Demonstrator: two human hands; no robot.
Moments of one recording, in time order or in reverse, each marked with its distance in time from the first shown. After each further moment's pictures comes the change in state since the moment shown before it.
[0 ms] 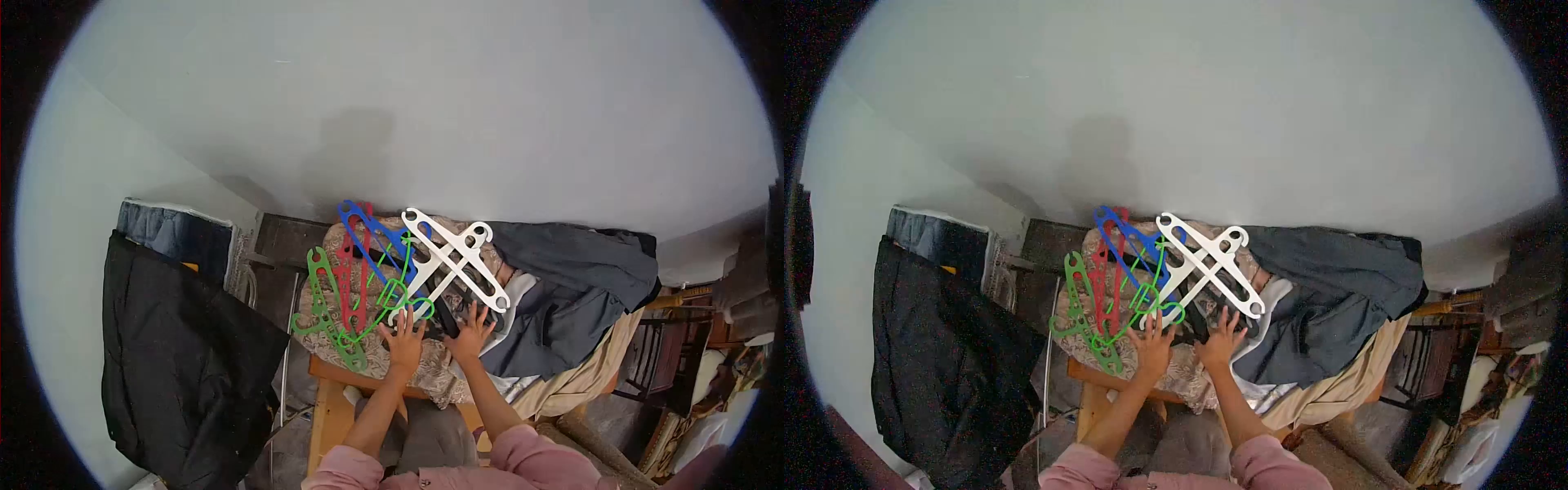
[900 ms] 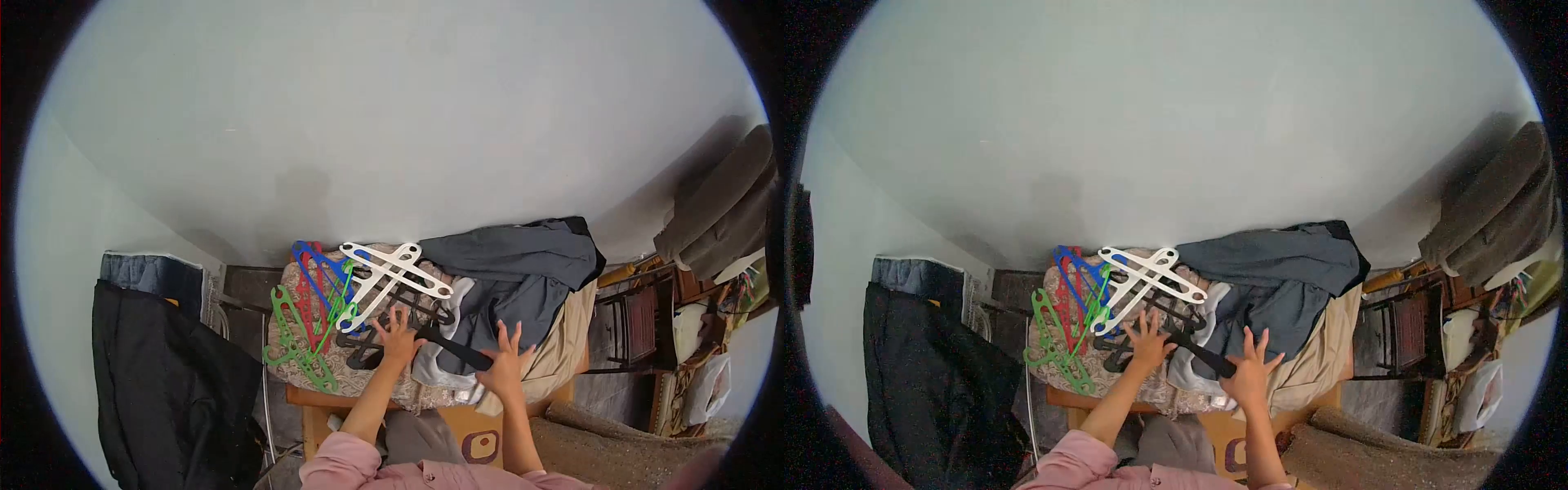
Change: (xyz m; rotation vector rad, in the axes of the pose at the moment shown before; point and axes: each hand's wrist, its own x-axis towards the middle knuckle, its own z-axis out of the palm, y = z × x) left_hand 0.038 0.078 -0.032 -0.238 0.072 0.259; right_hand -0.110 0.038 -0.258 0.065 0.048 0.131
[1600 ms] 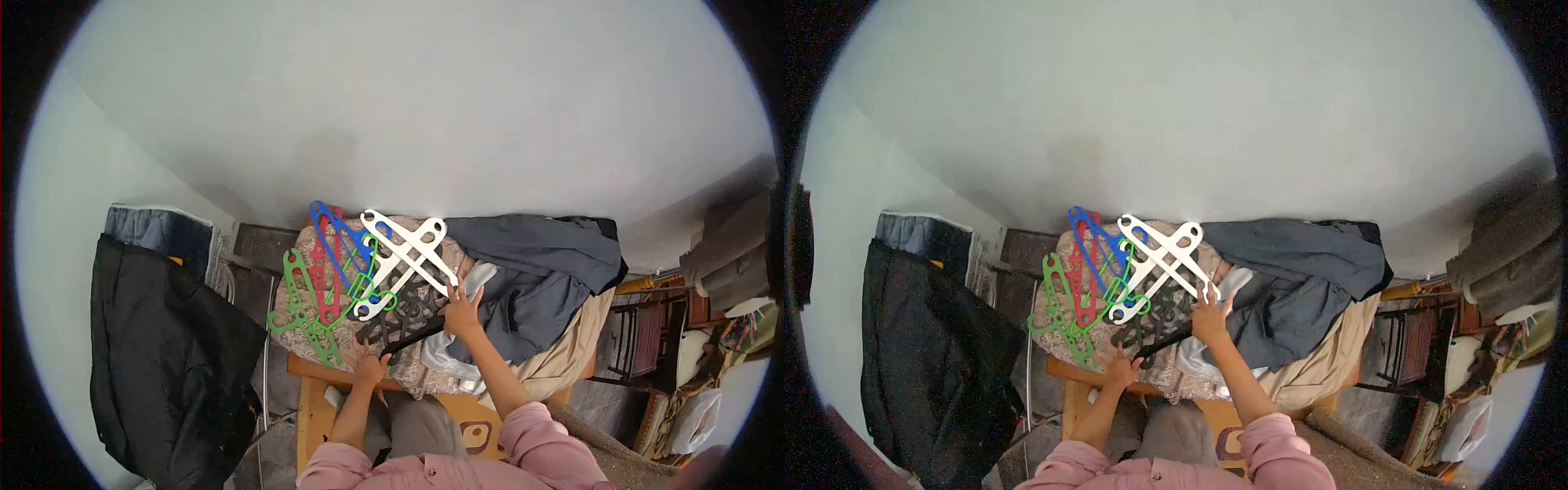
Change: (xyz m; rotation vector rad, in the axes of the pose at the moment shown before) left_hand -0.136 -0.066 0.041 -0.044 -0.379 -0.546; right_hand 0.124 -0.024 0.158 -0.425 -0.418 -0.360
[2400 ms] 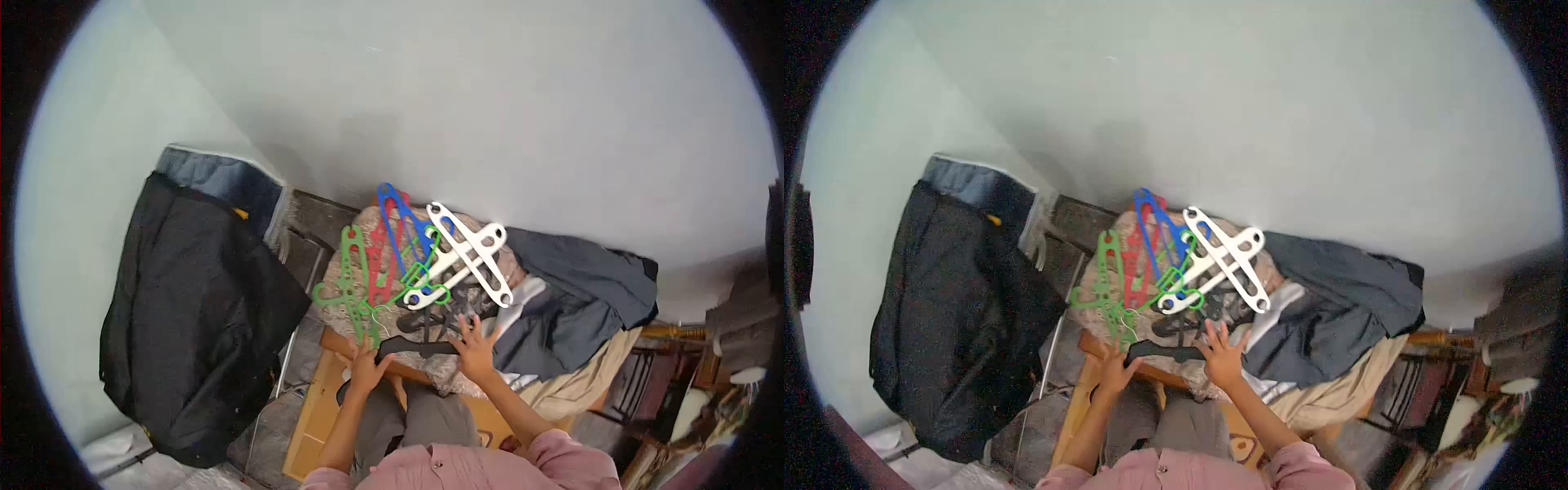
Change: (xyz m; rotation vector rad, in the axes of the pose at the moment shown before) left_hand -0.078 -0.076 -0.049 -0.489 0.447 -0.007; right_hand -0.067 -0.076 0.036 0.066 0.411 -0.402
